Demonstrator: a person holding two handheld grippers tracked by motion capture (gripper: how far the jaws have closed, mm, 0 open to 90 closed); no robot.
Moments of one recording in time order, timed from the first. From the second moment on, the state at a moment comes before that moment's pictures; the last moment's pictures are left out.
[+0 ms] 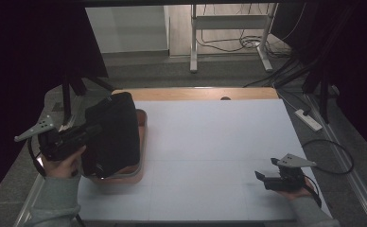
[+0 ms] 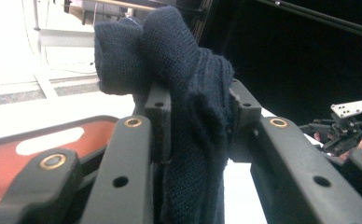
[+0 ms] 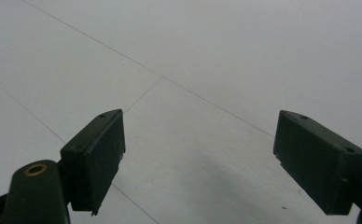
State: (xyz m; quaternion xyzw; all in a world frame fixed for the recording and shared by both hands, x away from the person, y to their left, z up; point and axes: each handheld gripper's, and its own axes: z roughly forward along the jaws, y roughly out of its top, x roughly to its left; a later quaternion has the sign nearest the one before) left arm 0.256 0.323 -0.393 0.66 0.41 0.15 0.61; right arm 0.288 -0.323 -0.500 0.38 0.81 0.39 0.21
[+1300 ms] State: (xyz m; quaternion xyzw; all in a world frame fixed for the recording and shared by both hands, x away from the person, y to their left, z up) left arm 0.324 0.308 -0.424 0.74 0.49 0.12 0.45; right arm 0.289 -0.323 -0.501 0.38 0.81 0.38 0.21
